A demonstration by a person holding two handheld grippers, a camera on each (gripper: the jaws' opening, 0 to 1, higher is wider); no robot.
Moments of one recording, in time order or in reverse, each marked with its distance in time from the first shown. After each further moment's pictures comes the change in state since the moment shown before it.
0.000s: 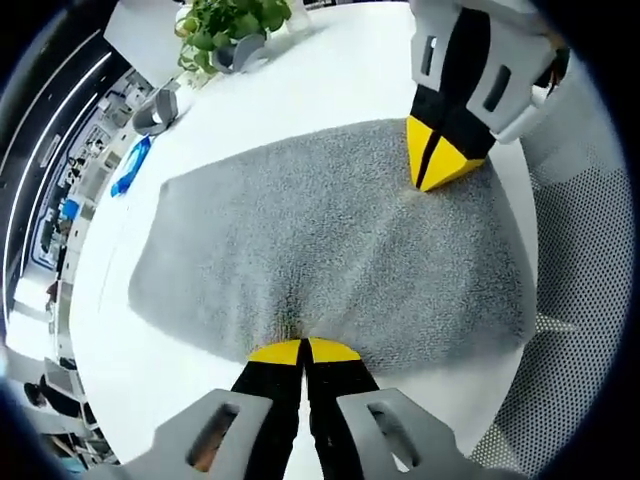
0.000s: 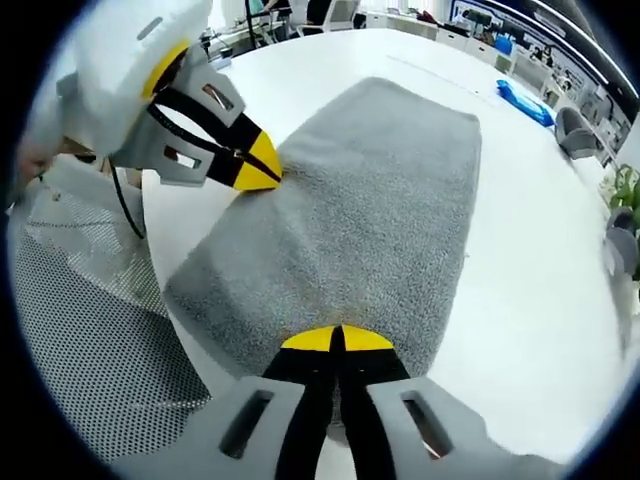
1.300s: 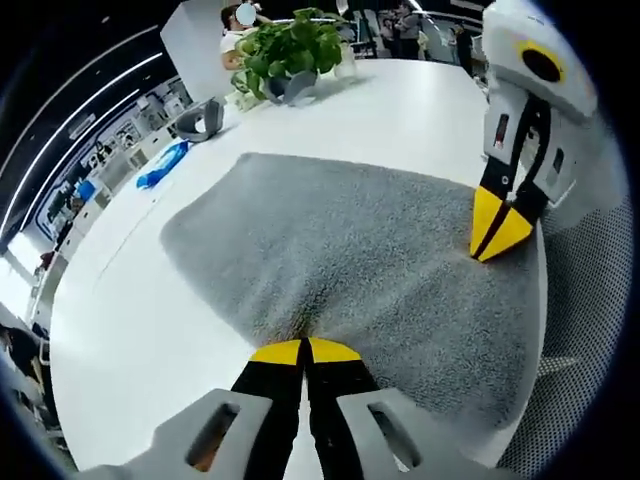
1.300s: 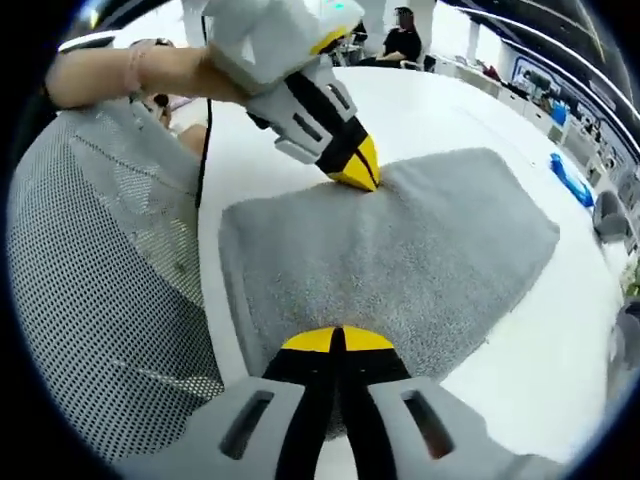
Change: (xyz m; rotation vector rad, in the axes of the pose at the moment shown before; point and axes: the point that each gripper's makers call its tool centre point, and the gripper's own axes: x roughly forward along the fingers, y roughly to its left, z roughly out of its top) left arm 0.005 0.026 -0.005 -0.232 -0.241 0.012; right arm 0.003 0.042 0.011 -0.365 -0.112 0.101
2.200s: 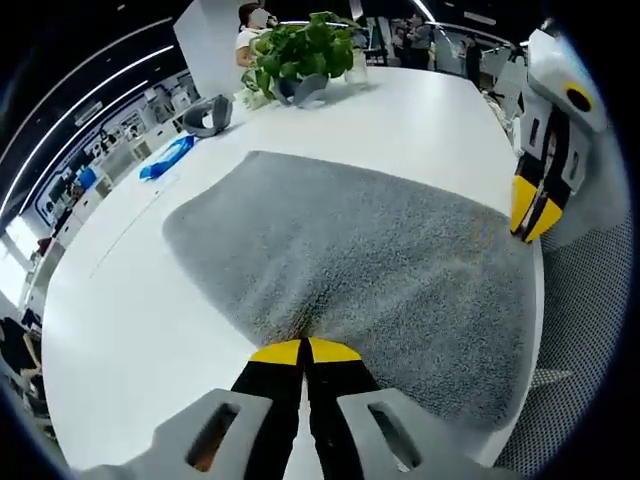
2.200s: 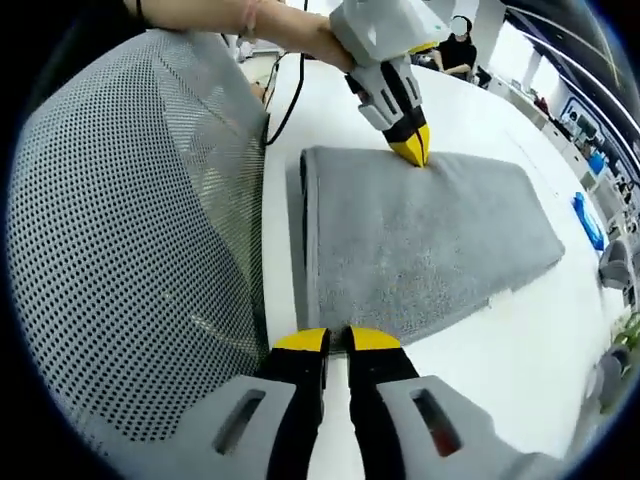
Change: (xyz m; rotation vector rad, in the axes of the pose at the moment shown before) left arm 0.001 -0.001 0.000 -0.016 -0.001 -0.011; right arm -0.042 0.025 -0.049 -0.175 0.072 0.079
